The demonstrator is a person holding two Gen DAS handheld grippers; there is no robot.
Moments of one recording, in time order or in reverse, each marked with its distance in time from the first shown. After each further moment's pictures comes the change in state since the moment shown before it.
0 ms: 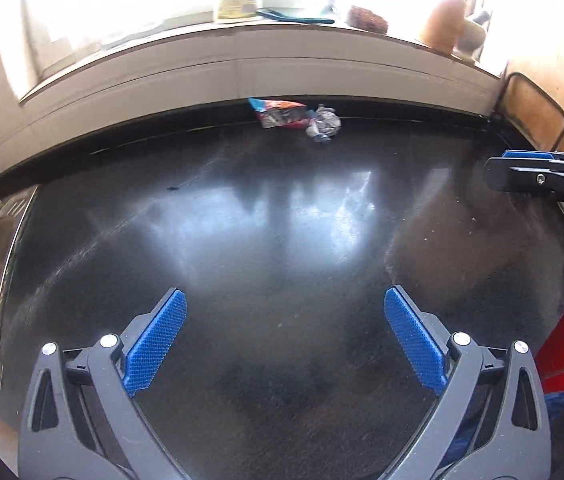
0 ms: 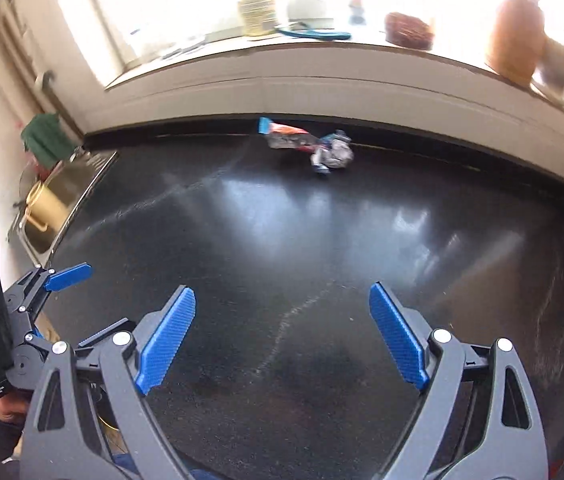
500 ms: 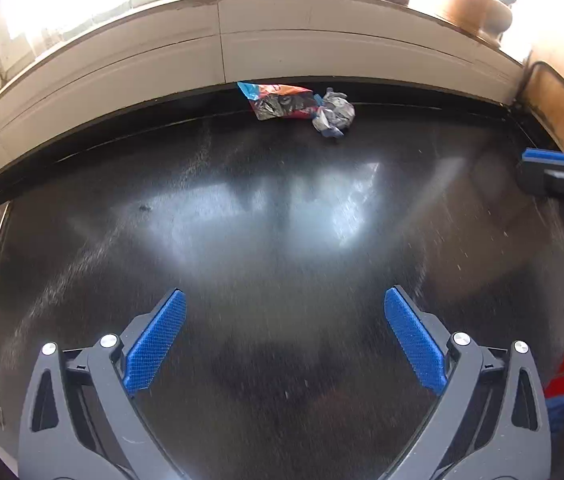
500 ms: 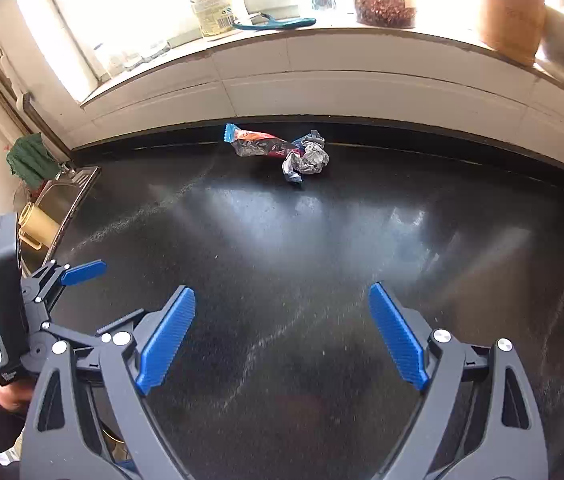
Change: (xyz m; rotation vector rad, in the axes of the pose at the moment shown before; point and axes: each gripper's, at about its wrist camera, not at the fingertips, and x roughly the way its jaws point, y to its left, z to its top) left arm 0.075 0.003 0.053 0.012 0.091 -0.016; right arm 0.052 -0.024 0.042 0.038 0.037 0.022
